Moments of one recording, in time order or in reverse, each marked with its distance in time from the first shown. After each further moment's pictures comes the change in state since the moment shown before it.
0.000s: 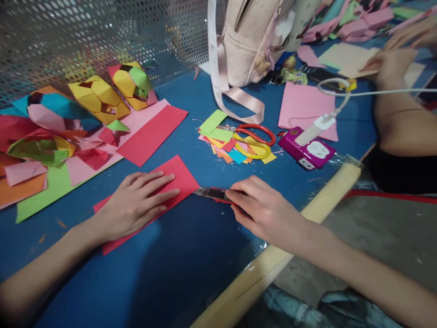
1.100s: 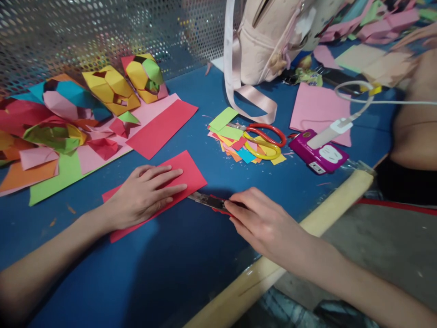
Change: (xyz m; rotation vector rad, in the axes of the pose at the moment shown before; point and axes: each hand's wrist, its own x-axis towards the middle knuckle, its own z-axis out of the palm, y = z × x) left_hand 0.000 -0.001 -0.002 -0.078 0.018 0.015; right_hand -0.001 -0.020 0.005 0.047 -0.069 0.002
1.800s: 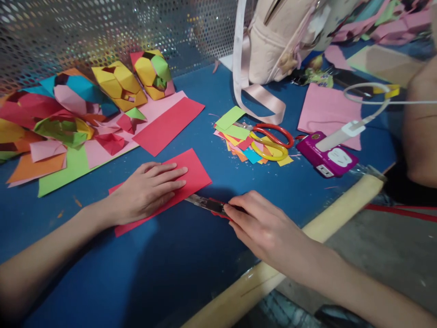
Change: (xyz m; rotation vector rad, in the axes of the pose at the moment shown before) left_hand -0.003 -0.002 0.000 -0.070 -0.028 -0.031; right_hand 0.004 -0.008 0.002 0.044 -0.011 -0.022
